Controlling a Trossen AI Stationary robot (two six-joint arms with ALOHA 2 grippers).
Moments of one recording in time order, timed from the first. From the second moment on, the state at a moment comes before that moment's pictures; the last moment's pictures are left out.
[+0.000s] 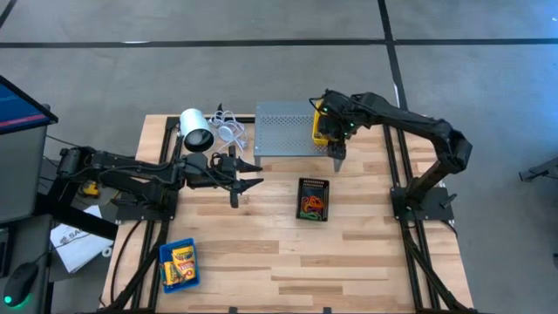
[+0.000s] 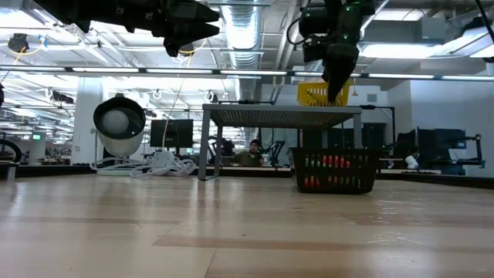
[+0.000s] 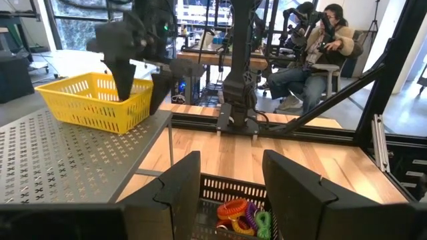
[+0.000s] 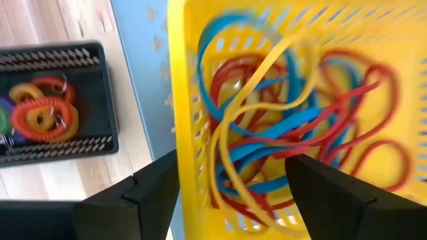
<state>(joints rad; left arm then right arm) 0.00 1.11 0.56 0.49 -0.13 -0.06 -0.50 1.60 1.47 -1.16 0.03 -0.32</state>
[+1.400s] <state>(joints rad) 0.01 1.11 0.56 0.49 -0.13 -0.06 -0.07 1.57 1.76 -1.34 0.09 -0.04</state>
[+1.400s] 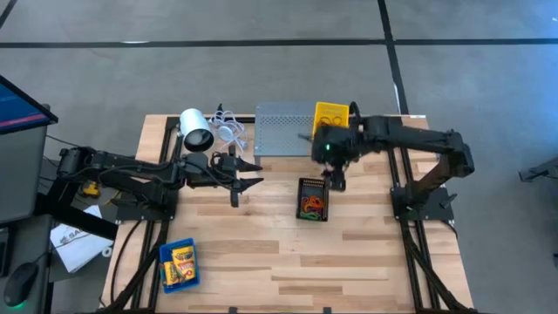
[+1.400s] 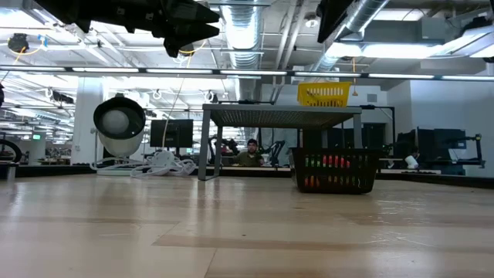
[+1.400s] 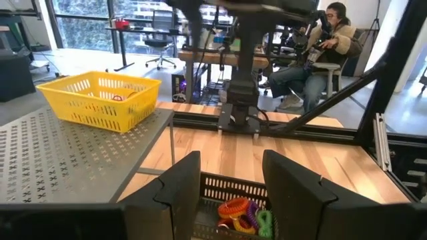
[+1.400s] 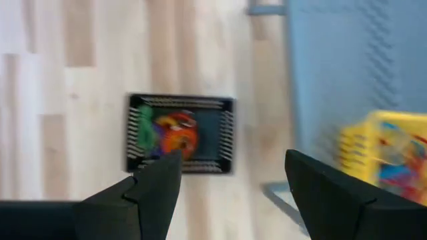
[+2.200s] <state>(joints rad) 0.01 1.11 0.60 0.33 -0.12 -0.11 0.26 1.58 1.31 -0.92 0.14 0.35</state>
